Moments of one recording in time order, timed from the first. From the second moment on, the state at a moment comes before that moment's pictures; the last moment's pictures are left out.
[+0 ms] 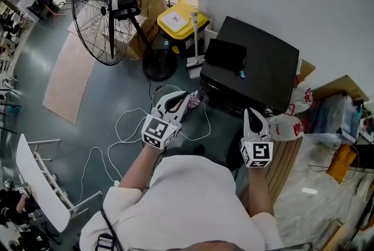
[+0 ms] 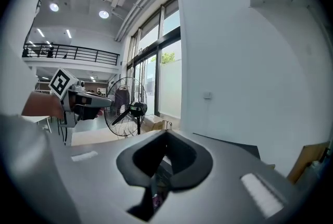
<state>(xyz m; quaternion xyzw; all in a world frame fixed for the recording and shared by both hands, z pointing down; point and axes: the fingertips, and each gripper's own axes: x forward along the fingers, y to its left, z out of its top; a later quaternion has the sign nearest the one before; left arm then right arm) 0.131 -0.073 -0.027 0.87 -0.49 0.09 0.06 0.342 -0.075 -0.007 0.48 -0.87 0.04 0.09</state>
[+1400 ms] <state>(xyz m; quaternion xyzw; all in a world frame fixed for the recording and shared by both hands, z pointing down) -0.012 -0.039 -0.010 0.85 -0.51 0.10 0.10 0.204 -0.063 0.005 0.44 -0.89 0.05 0.13</state>
